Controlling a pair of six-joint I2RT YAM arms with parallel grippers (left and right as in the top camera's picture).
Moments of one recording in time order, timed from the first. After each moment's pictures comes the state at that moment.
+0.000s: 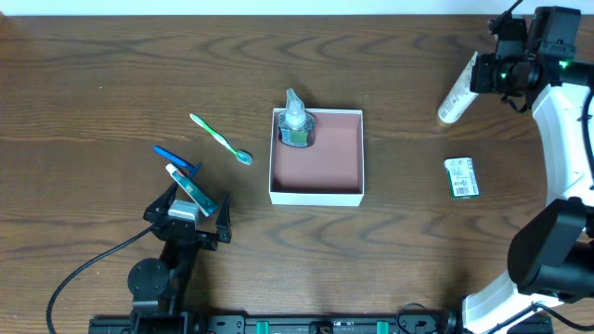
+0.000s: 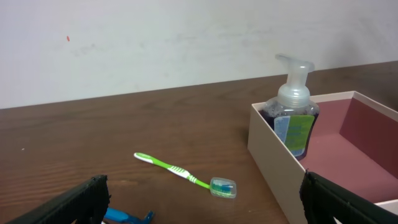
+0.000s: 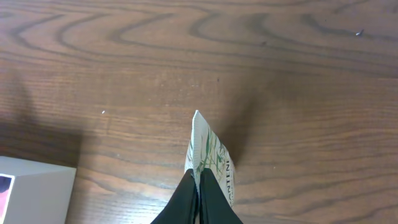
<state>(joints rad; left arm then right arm) 0.00 0.01 0.02 -0.10 0.23 0.04 -0.18 1.82 1.61 -0.74 -0.26 -0.10</state>
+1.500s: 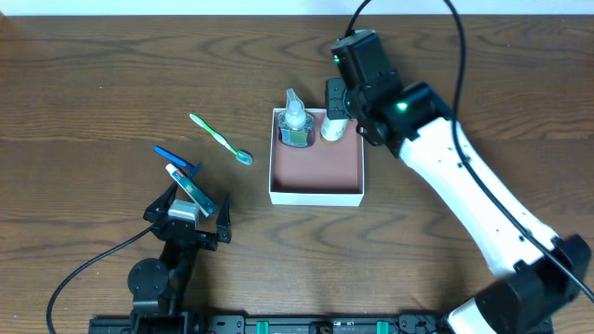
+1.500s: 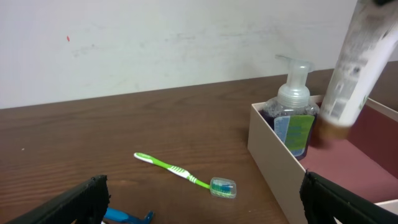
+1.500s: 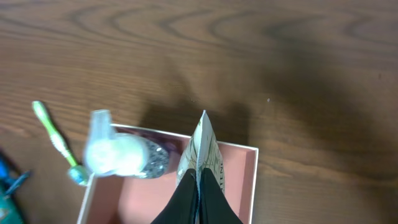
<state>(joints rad) 0.00 0.01 0.02 -0.10 0.23 0.04 0.55 1.73 1.63 -0.79 0.21 0.43</state>
